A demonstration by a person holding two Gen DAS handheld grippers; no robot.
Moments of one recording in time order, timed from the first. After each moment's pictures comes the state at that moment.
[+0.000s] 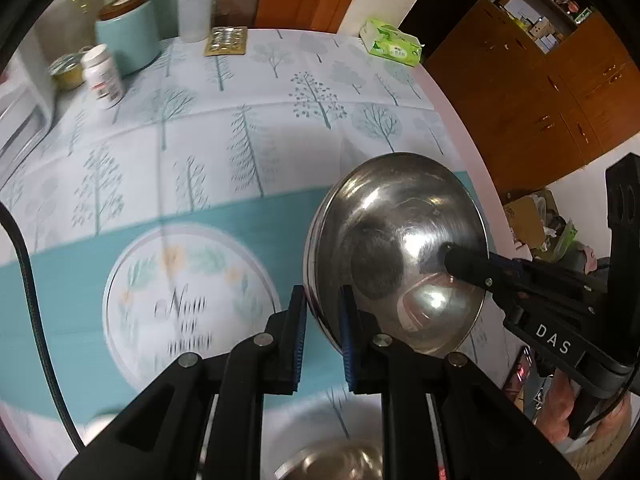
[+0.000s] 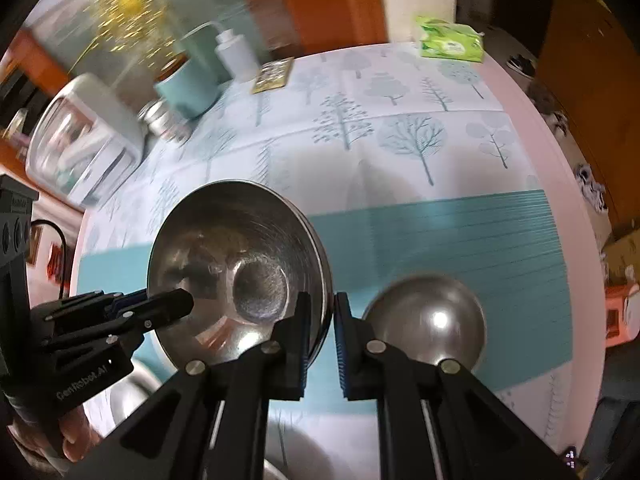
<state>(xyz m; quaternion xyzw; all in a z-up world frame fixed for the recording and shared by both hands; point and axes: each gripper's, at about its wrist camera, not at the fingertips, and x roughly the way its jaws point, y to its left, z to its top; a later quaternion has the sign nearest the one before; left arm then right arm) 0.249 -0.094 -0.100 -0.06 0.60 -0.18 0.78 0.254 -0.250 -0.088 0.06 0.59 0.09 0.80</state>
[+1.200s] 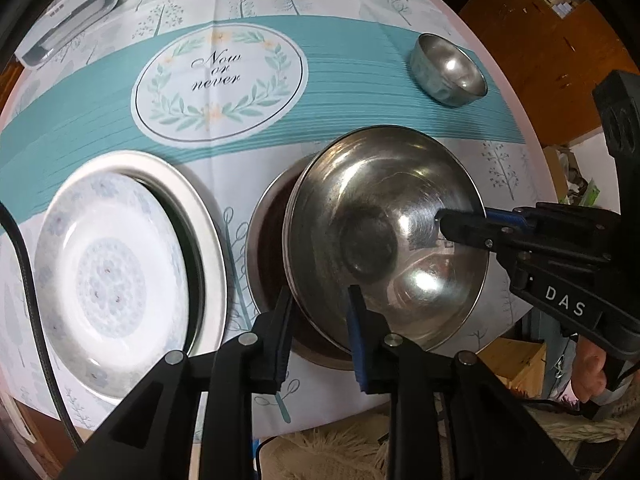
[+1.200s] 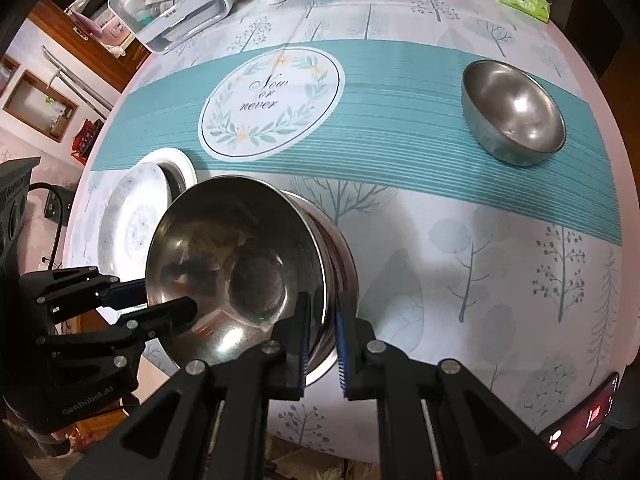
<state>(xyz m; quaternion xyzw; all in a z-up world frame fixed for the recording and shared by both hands) 0.012 -0.063 -0.166 -0.04 0.65 -0.13 0.75 0.070 -0.201 -0.155 -0.01 0.64 0.19 0.74</state>
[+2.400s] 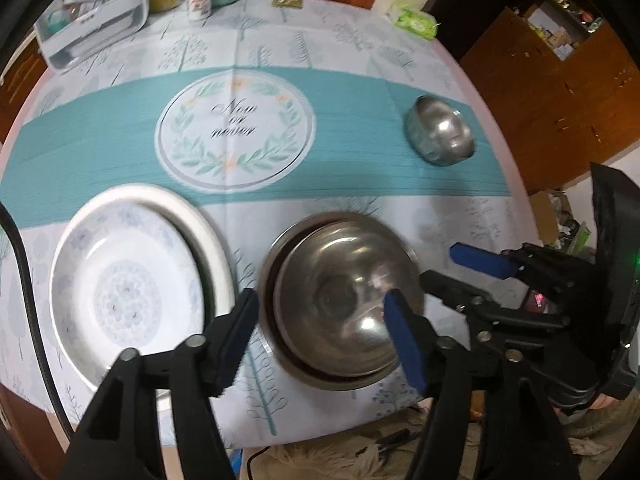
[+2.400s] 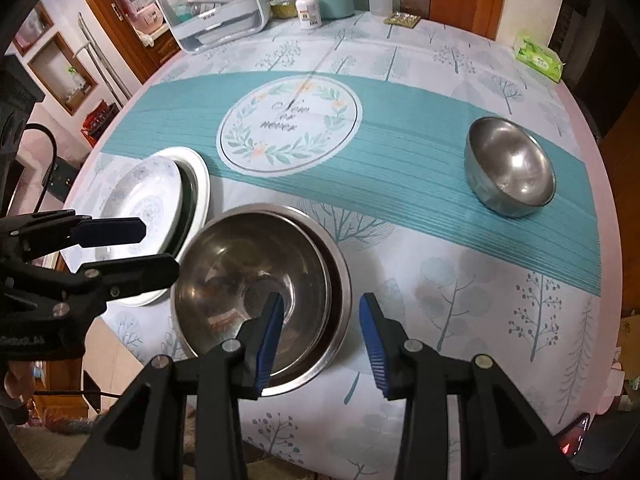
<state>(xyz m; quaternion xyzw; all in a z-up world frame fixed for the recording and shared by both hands) 0.016 -0.056 -0.116 -0.08 0.59 -0.12 0.79 0.058 -0.203 -0.127 -0.07 0.58 0.22 0.79</state>
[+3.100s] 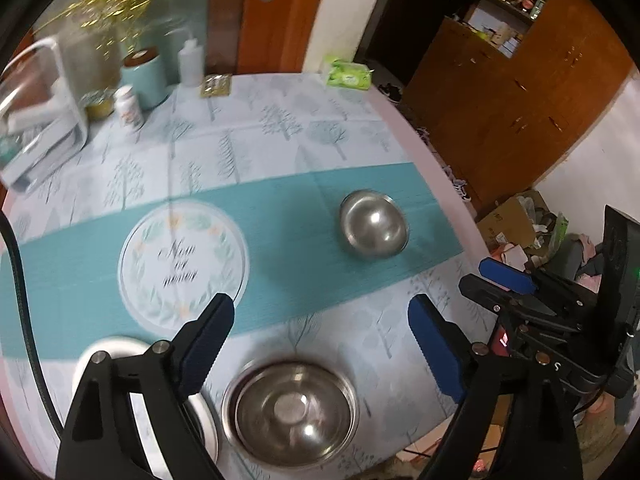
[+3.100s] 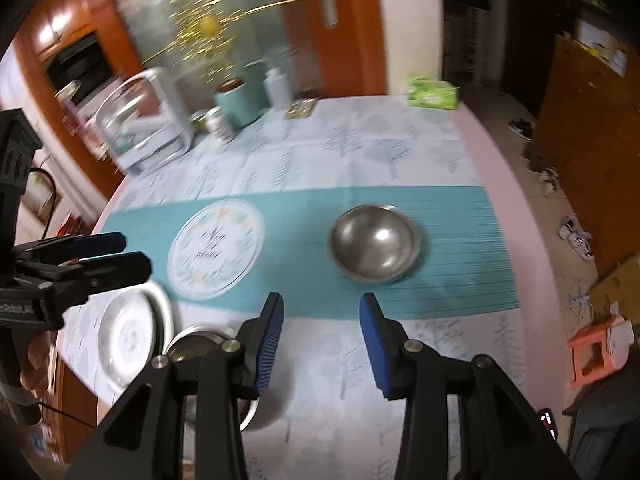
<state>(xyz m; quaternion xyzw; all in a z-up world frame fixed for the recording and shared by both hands) 0.105 -0.119 -0.028 -0.03 0.52 -0.19 0.83 0.100 -0.312 -0.042 0.04 0.48 0.09 0.87</state>
